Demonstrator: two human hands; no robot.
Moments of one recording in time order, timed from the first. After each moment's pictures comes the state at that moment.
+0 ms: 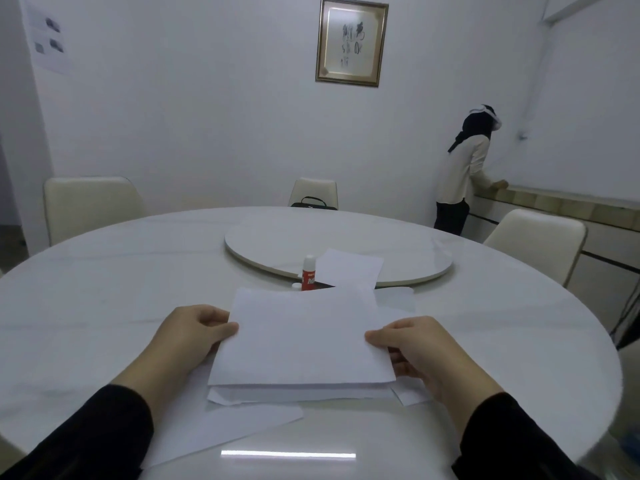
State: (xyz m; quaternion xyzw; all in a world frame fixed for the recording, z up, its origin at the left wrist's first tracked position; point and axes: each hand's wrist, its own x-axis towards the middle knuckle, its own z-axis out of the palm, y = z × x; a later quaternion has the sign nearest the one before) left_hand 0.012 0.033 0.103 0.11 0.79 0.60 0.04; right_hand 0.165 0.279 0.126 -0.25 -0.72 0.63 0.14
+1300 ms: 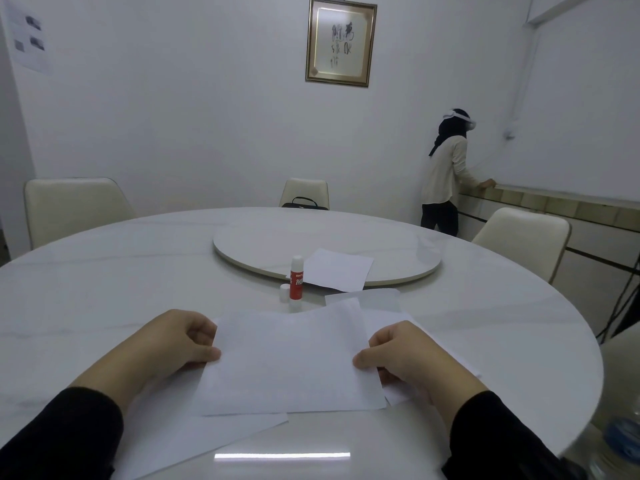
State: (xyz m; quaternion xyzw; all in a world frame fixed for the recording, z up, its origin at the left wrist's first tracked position) left_hand 0.004 0.020 0.117 0.18 0.88 0.42 0.11; right_hand 0.166 0.281 0.121 -0.27 -0.82 0.50 0.08
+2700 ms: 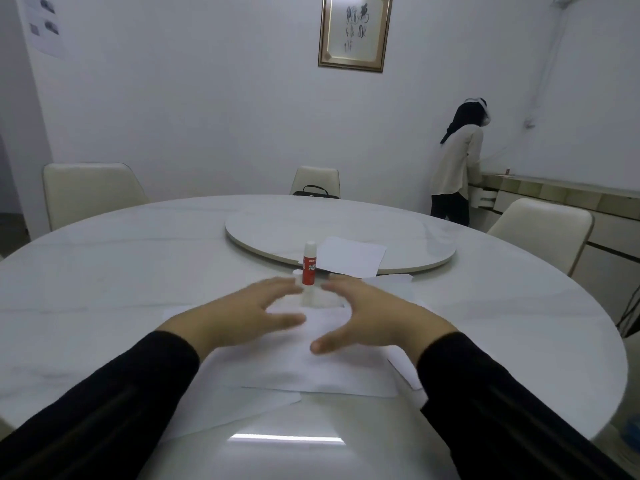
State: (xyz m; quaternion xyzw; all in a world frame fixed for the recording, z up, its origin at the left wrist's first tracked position) left_hand 0.011 0.076 0.125 0.44 0.86 0.24 0.06; right_hand 0.124 0.256 0.148 -0.04 -0.97 0.23 0.01
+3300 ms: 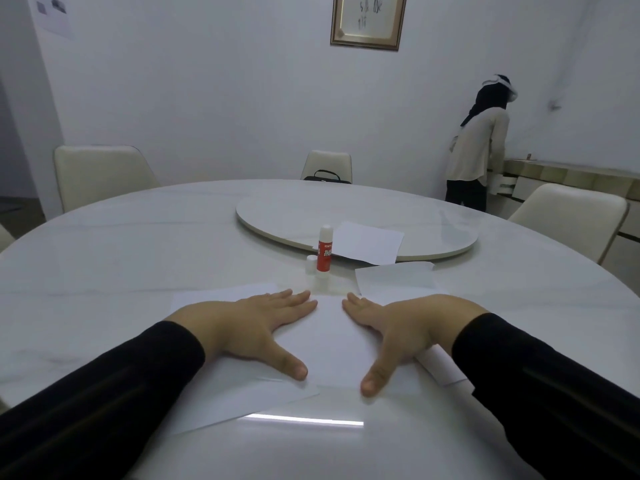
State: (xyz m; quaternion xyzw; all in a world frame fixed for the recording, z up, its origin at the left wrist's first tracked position) left_hand -0.012 0.070 0.098 0.48 0.86 0.01 0.17; right_hand 0.109 0.279 0.135 -0.05 -0.96 0.07 -0.26
